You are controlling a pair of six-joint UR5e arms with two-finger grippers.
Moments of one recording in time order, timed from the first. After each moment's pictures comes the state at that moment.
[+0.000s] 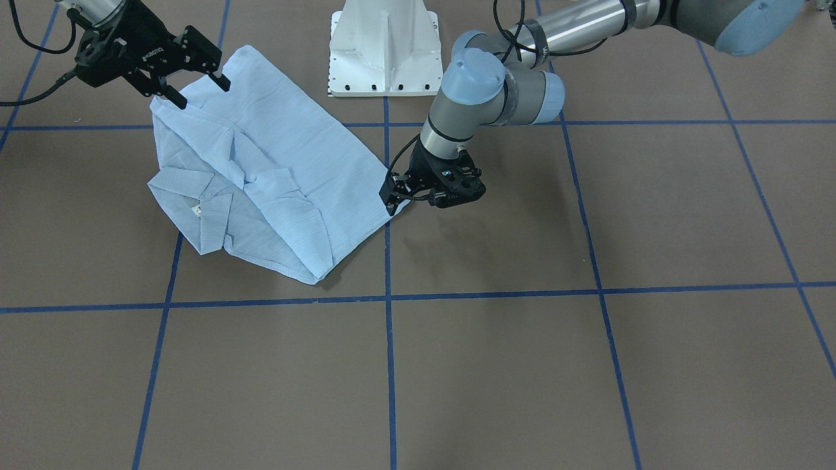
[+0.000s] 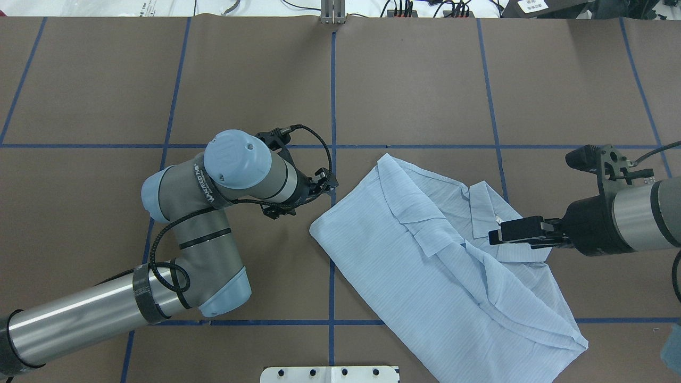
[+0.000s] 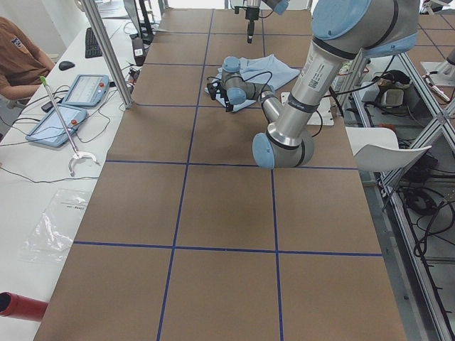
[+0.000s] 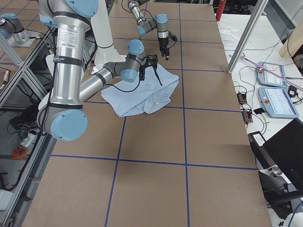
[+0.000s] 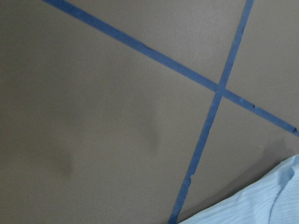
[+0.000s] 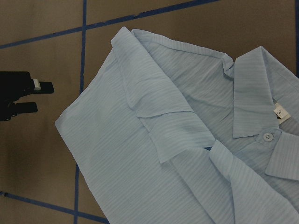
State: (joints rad) left arm -0.49 -2.25 -1.53 -1.99 -1.85 -1.71; right arm 0.66 -1.70 2.25 -0.98 2.09 1.30
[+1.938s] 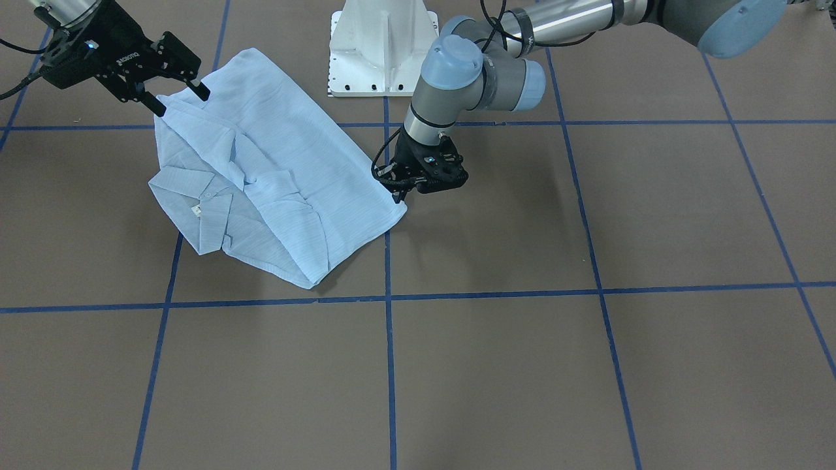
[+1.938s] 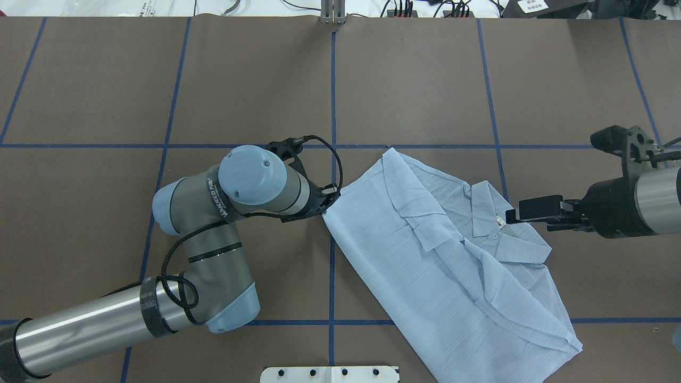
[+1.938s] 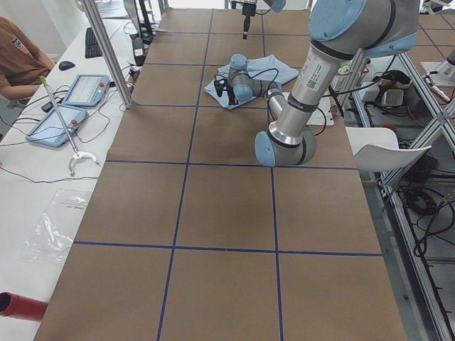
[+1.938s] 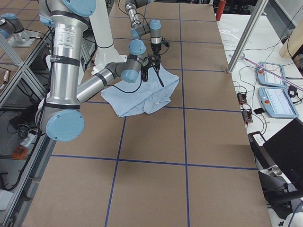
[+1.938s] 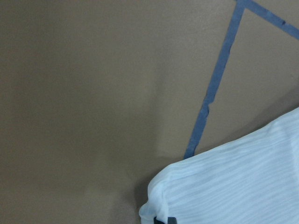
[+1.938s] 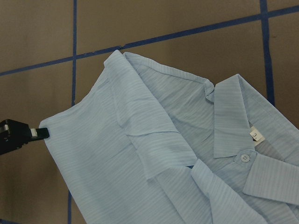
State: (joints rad) left arm -0.48 -2.27 -1.56 -1.95 -1.80 -1.68; right arm 0.74 -1.71 2.25 -0.98 2.10 1.31
